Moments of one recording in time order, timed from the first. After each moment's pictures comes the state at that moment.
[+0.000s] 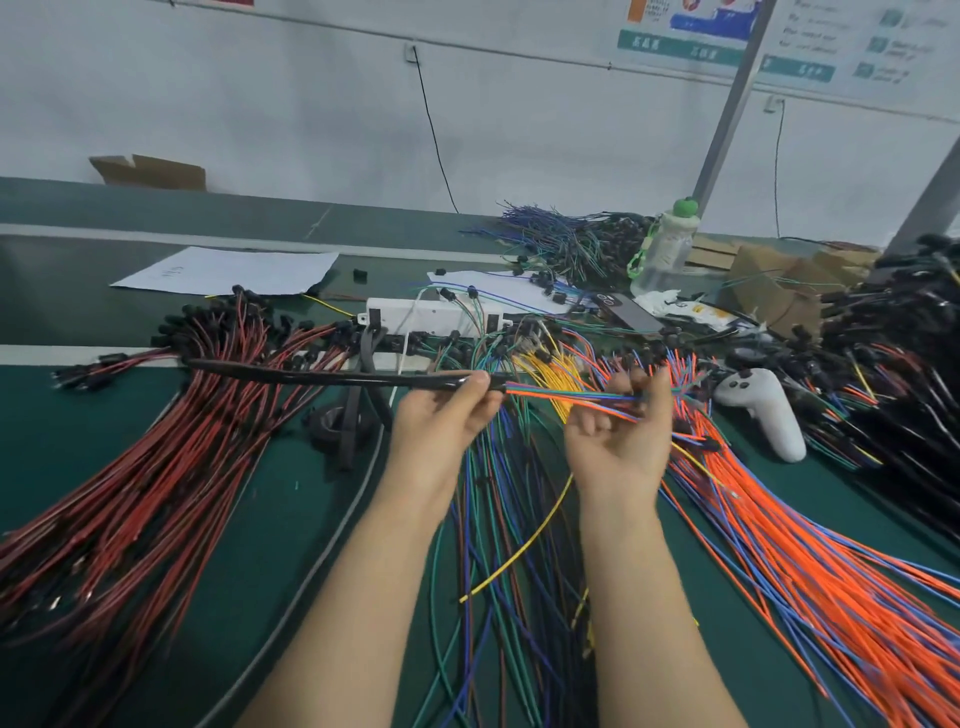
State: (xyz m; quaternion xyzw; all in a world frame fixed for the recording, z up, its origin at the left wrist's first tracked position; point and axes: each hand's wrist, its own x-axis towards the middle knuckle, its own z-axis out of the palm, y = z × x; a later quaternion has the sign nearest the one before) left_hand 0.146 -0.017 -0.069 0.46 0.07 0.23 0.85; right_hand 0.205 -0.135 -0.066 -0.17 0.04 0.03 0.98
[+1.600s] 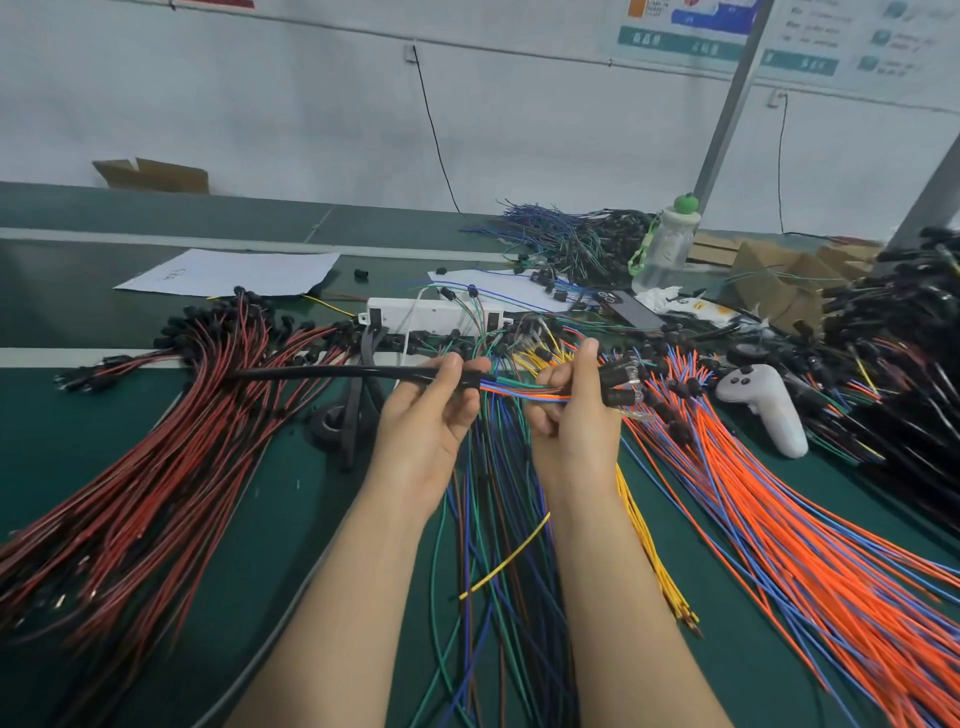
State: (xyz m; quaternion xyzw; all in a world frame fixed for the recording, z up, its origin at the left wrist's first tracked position) left_hand 0.141 -0.008 -0.064 0.38 0.06 0.21 0.90; right_hand 0.186 -0.103 -0.057 -0.37 -0.01 0.00 0.93
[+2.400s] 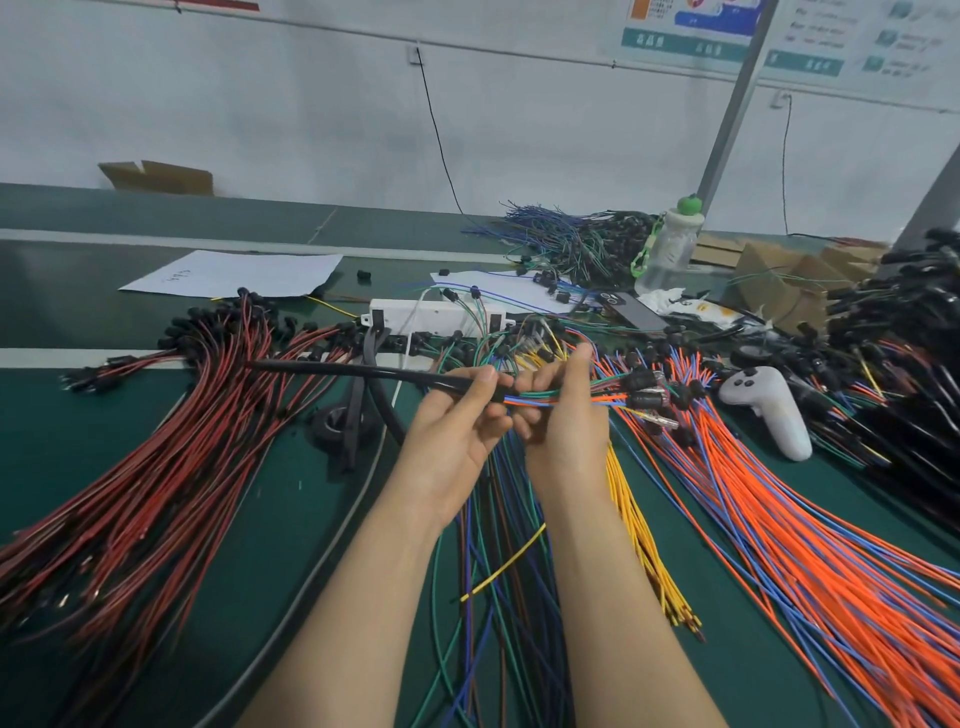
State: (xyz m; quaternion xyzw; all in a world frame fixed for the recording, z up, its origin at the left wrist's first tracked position) left_hand 0.143 -0.023 -0.067 0.43 0.02 0.17 0.89; right_hand 0.183 -0.095 -0.058 -0.44 -0.05 0.03 0.90
